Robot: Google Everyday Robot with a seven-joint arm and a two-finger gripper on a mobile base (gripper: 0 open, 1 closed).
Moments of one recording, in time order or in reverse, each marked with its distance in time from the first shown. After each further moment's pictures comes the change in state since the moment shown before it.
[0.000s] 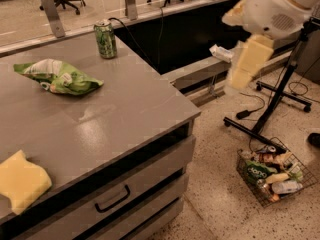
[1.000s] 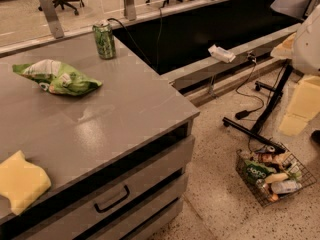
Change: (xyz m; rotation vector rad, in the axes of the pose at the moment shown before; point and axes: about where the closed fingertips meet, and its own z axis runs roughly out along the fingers) arm 0.076 0.081 -0.033 -0.030 0.215 0.146
